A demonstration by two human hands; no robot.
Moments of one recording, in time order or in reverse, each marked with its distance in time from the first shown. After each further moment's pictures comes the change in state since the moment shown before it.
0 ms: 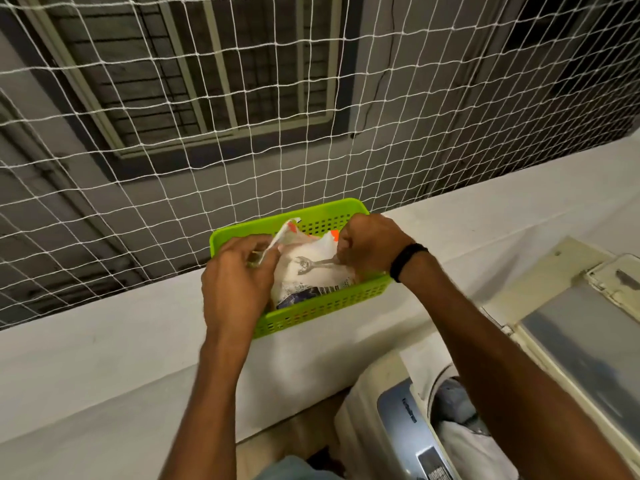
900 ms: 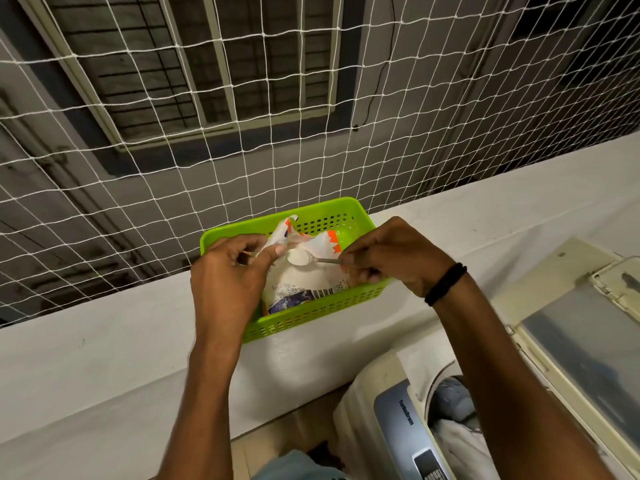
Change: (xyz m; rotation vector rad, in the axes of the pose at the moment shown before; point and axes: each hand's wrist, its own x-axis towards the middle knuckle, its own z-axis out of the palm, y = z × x) left_hand -0.001 0.015 -0.003 -0.165 0.027 -0.067; right_hand -0.028 0.029 -0.002 0.979 -0.094 0.103
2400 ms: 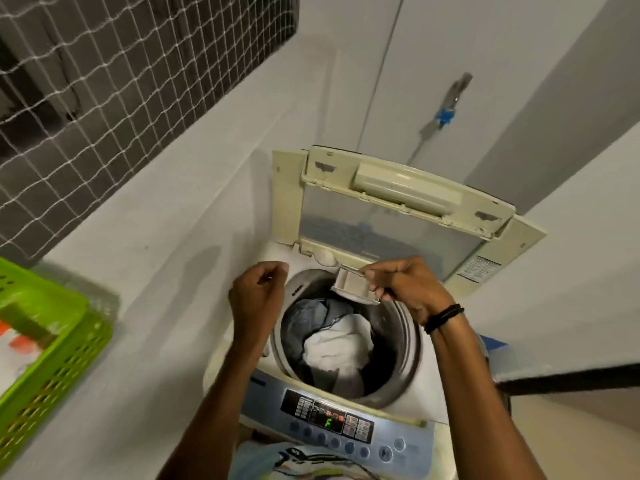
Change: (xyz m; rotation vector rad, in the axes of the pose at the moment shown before) left_hand -0.192 0.092 0.270 -0.372 -0.857 0.161; right_hand -0.251 0.254 -0.132 0.538 0.919 0.376
